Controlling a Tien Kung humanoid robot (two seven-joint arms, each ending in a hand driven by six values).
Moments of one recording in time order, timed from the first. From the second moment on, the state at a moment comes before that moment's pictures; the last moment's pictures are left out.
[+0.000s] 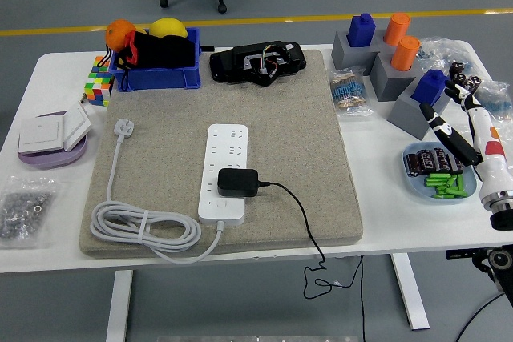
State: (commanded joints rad) left arm -0.11 0.02 -1.73 -0.18 1.87 -0.07 0.27; right arm 0.00 -0.16 1.42 1.55 -1.73 -0.29 -0.01
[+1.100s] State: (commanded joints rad) left arm -0.12 0.01 -1.74 -0.18 1.86 -0.07 0.27; right arm -0.01 -0.13 1.55 1.58 -1.75 -0.30 0.01
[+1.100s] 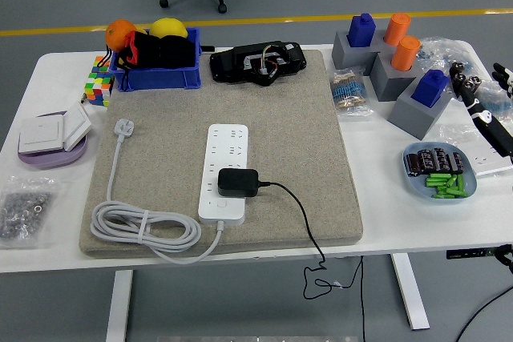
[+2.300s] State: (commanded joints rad) left arm -0.11 0.01 -1.75 -0.18 1.87 -0.07 0.28; right arm 0.01 -0.13 1.55 1.57 -1.77 -0.30 -0.01
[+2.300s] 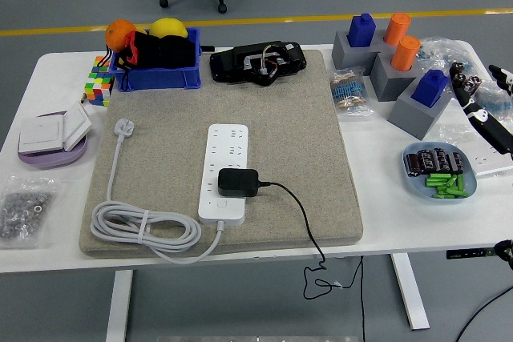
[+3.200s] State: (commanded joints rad) left arm -0.11 0.02 -1.74 -0.18 1.87 -0.07 0.28; right arm 0.01 -0.12 1.56 1.57 -1.78 -0.30 -0.02
